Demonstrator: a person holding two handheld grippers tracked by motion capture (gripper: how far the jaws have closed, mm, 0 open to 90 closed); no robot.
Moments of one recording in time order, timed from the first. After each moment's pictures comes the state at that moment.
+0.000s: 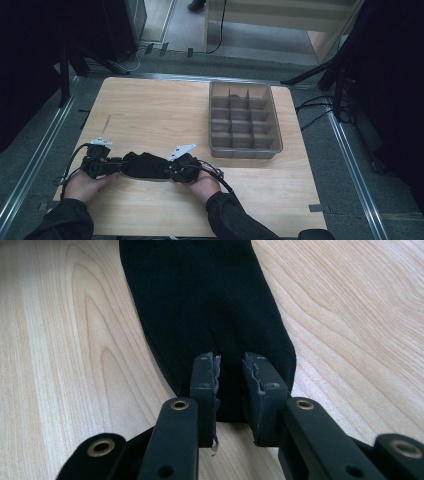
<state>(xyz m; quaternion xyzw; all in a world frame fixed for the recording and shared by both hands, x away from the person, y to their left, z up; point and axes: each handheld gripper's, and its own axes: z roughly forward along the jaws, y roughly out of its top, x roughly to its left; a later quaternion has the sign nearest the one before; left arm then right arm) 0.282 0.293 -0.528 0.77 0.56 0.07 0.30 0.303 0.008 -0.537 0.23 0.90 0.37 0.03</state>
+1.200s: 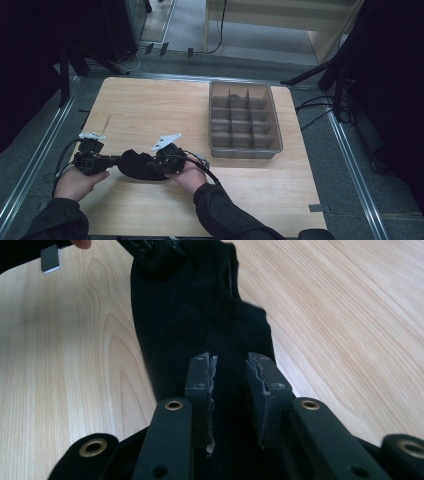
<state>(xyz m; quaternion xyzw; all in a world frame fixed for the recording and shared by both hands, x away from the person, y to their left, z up) 0.275 0.298 -0.489 0.76 0.56 0.03 0.33 0.315 0.051 -0.511 0.20 0.89 0.40 0.01</state>
